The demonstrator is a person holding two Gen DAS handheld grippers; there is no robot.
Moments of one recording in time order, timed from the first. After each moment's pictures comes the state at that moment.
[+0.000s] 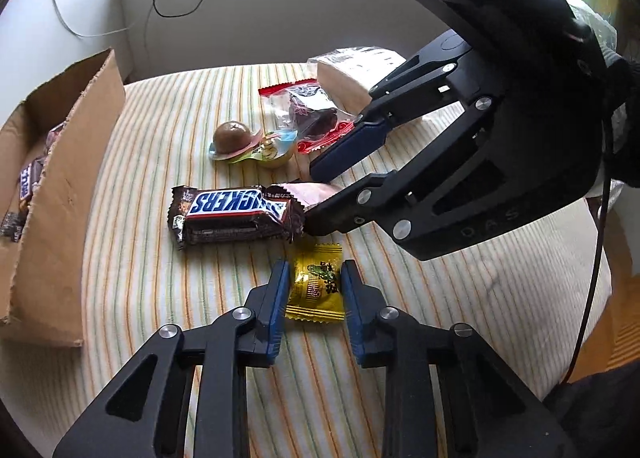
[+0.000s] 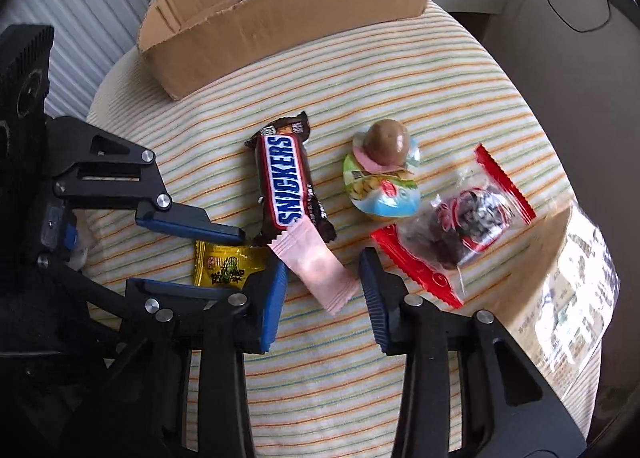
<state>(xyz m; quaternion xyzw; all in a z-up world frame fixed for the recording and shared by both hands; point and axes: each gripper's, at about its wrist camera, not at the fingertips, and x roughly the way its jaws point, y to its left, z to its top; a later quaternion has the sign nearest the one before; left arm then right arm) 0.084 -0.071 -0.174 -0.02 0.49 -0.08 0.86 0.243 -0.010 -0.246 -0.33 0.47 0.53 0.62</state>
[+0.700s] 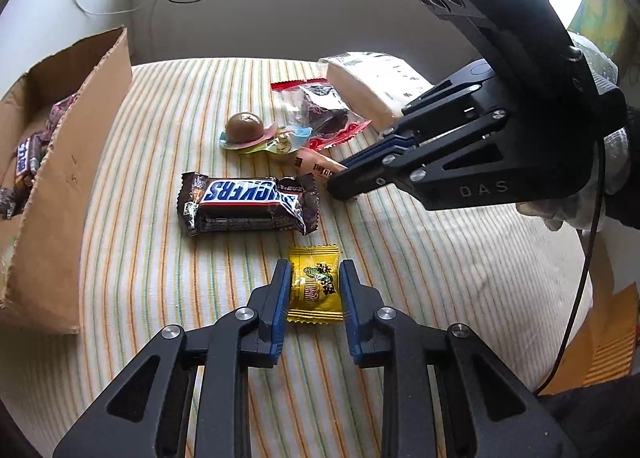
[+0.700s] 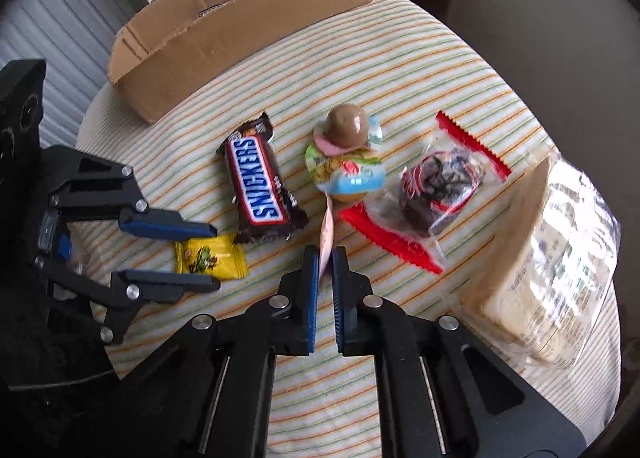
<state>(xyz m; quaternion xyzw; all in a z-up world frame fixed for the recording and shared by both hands) 0.088 -0.054 -0.176 -0.07 0.50 -0.09 0.86 0.272 -0.043 -0.240 -0.28 0.51 0.49 0.65</state>
